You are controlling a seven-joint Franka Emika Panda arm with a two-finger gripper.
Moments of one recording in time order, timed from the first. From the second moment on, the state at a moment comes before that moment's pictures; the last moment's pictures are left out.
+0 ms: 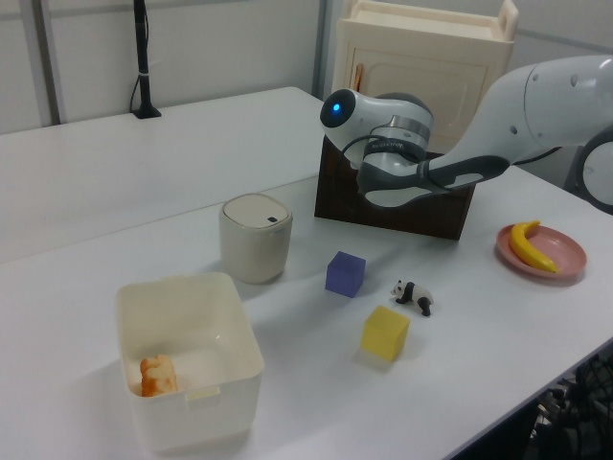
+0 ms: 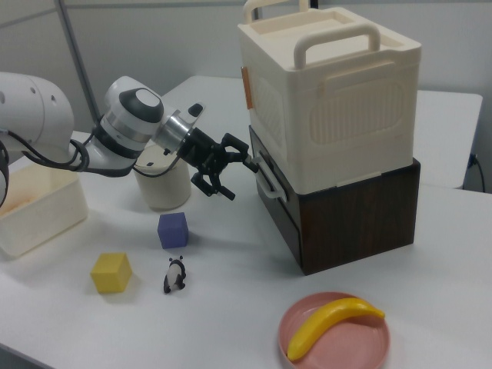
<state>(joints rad) -0.08 0.37 0.17 -1.70 -1.04 2.01 0.16</state>
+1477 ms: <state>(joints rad) -0.11 0.38 0.16 -1.71 -1.23 2.03 0.16</state>
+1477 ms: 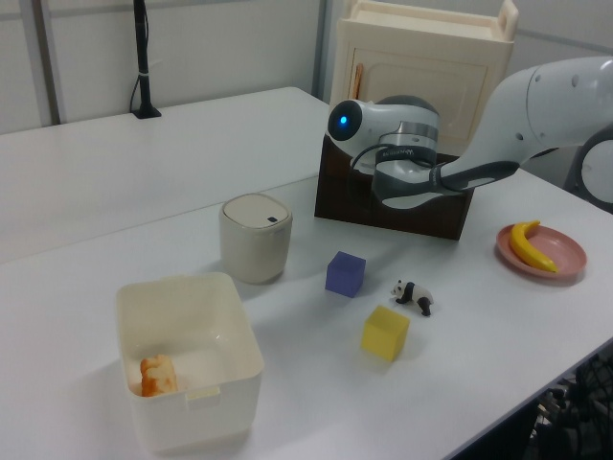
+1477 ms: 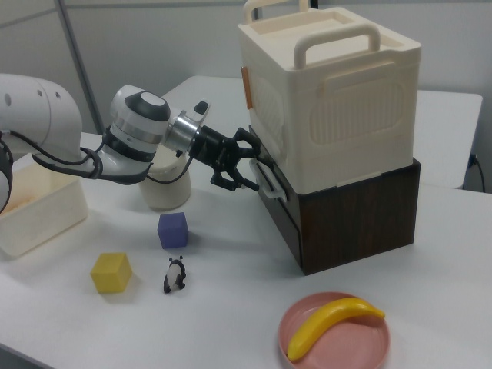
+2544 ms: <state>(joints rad) -0.07 0.38 0.17 -1.75 -1.26 2.03 0.19</state>
